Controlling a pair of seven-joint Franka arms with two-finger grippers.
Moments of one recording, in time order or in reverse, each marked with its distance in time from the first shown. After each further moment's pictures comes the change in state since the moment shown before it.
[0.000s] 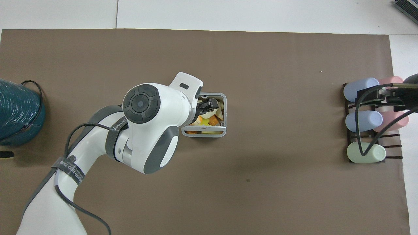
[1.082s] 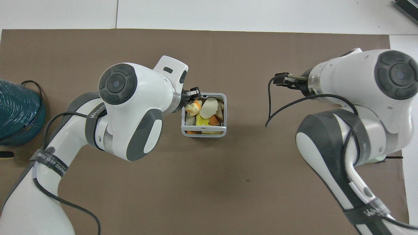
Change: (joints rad) left arm 0.060 0.007 -0.003 0.055 0.002 -0.056 0.055; right arm 0.180 0.099 0.020 -0.194 0.000 0.510 0.283
